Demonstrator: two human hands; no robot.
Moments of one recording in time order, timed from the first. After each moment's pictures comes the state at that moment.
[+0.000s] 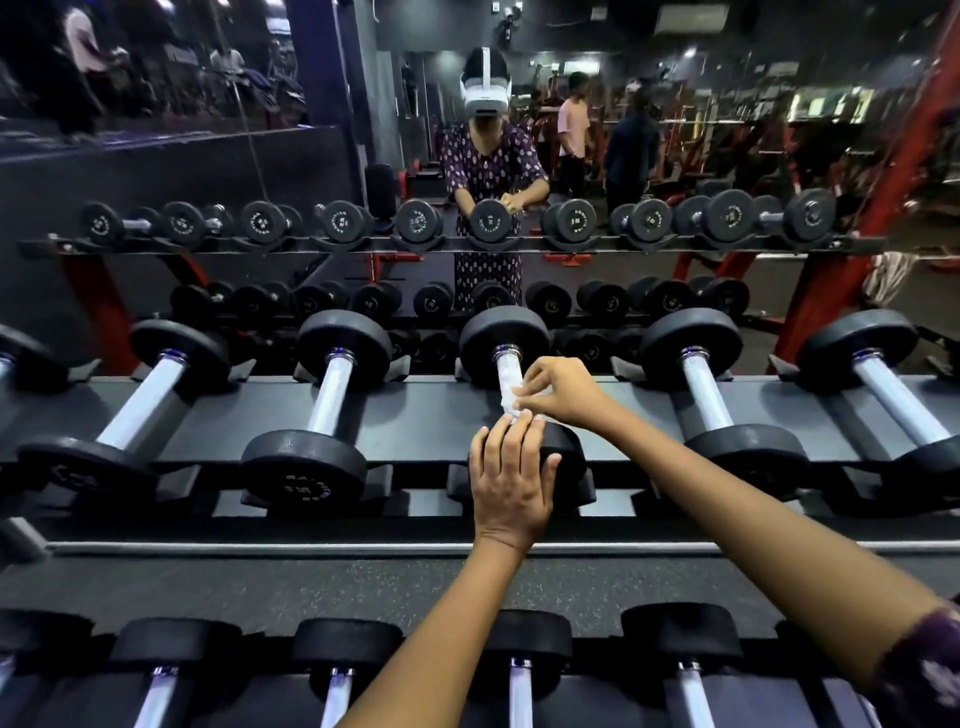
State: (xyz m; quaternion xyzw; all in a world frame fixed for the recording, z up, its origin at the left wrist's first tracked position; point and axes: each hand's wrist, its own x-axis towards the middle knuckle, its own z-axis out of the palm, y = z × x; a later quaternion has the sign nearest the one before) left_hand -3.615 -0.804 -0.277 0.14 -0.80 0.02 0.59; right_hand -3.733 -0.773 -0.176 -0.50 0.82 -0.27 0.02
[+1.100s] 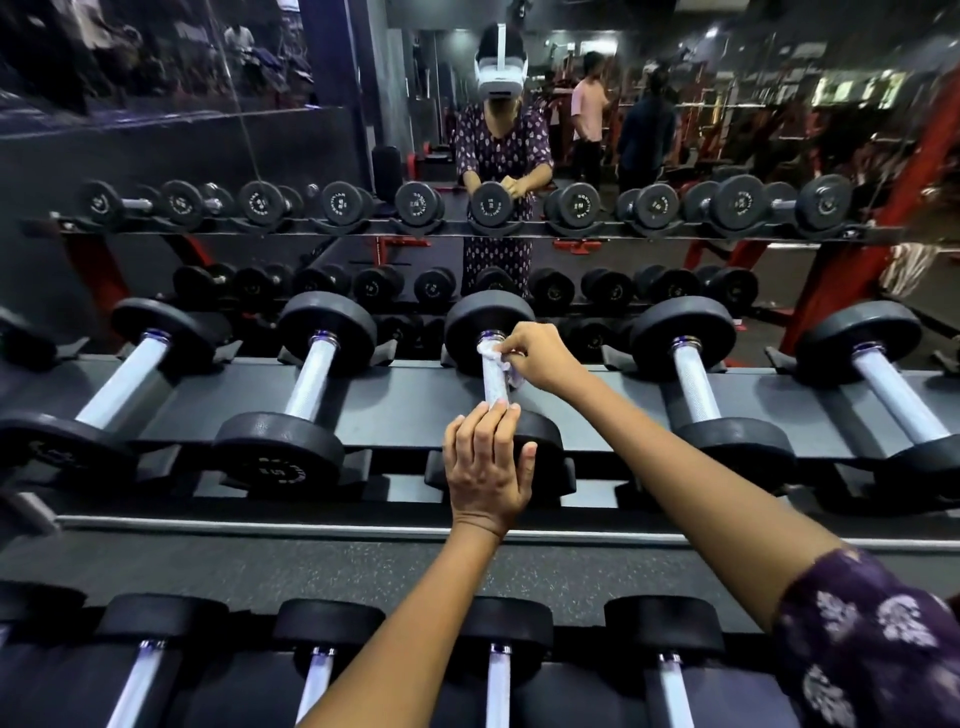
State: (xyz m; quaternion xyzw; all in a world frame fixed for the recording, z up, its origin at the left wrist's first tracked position) left_hand -3.623 -0.802 -0.277 0.17 -0.77 0.04 0.61; right_hand -3.759 -0.795 -0.171 -0.54 0.80 -0.27 -0.02
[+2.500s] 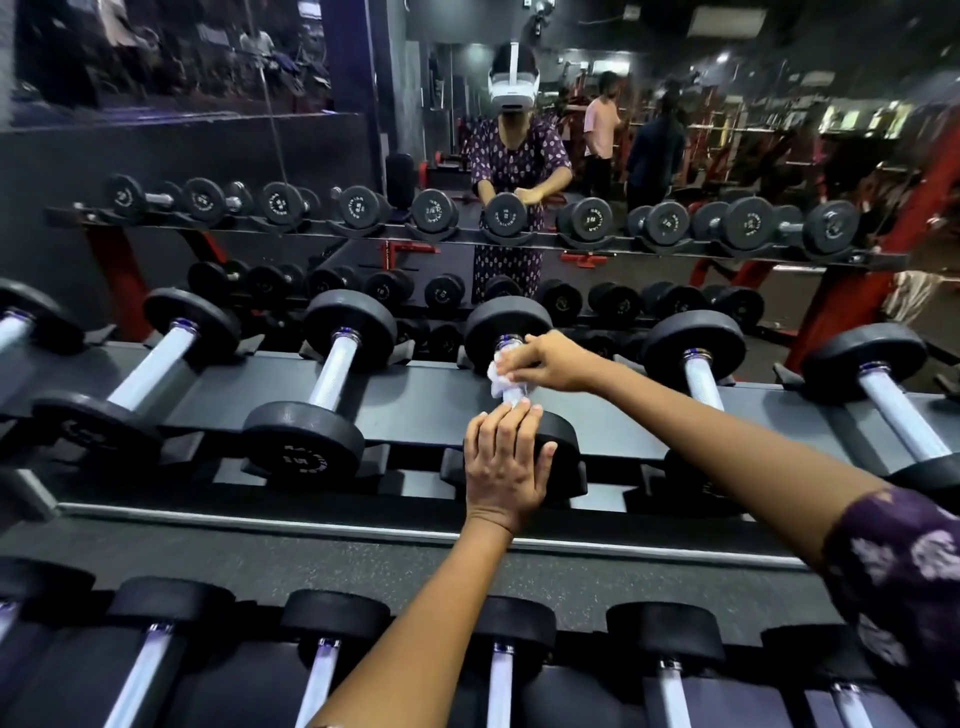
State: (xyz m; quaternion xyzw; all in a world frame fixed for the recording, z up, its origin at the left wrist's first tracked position) left_hand -3.620 -0.805 -0.274 0.14 -0.78 0.04 0.61; right_hand -3.769 -0.793 -0.162 -0.66 0.73 -0.14 0.05
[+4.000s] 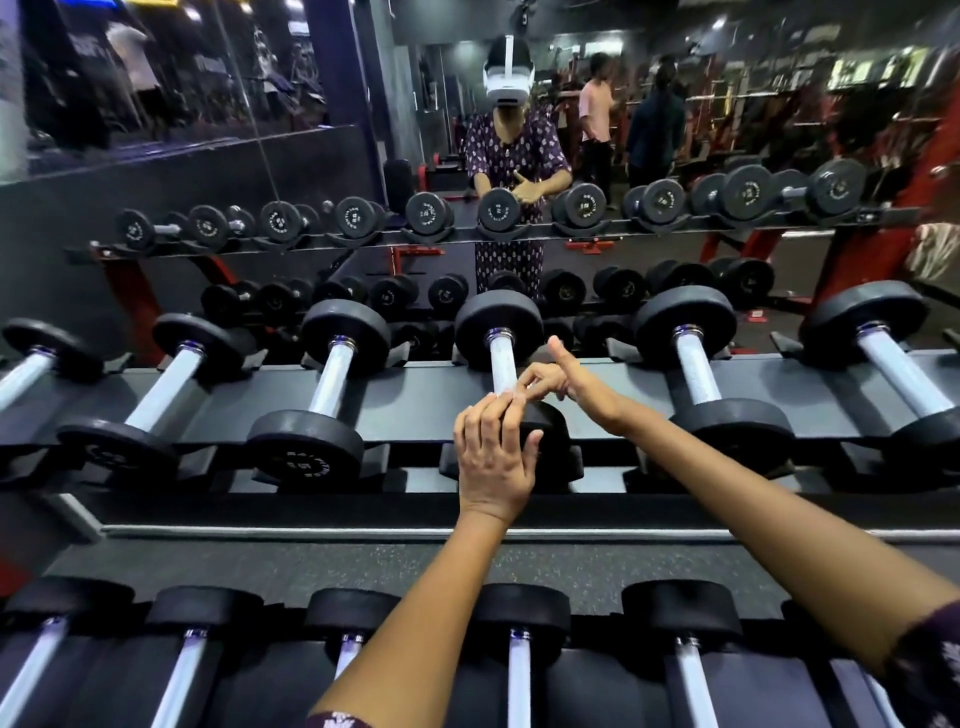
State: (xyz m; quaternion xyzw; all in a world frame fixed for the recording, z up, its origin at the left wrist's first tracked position) left_hand -3.611 -0.802 -0.272 0.14 -0.81 0.02 0.58; right_hand -3.737 -0.734 -0.185 -0.50 0.66 -0.46 0.33
